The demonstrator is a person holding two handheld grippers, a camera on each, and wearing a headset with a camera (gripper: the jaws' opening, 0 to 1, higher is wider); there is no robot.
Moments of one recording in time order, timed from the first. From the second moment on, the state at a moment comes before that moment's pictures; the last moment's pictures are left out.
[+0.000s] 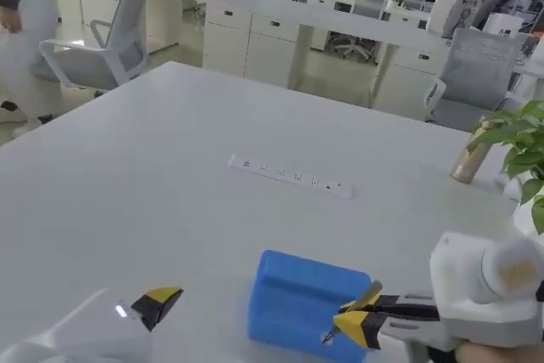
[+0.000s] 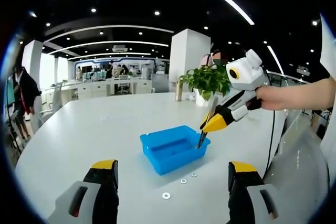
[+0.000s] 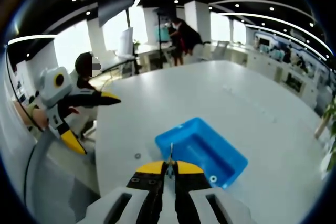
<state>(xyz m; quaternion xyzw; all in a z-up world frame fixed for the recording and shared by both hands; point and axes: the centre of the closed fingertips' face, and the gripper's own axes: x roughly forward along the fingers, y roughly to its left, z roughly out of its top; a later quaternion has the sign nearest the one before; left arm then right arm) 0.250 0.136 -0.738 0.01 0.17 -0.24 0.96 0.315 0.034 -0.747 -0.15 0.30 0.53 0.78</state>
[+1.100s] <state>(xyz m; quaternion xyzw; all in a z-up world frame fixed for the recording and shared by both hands) 0.251 0.136 -0.743 0.01 0.18 -0.24 0.95 0.364 0.033 -0.769 -0.13 0.33 0.50 0.79</state>
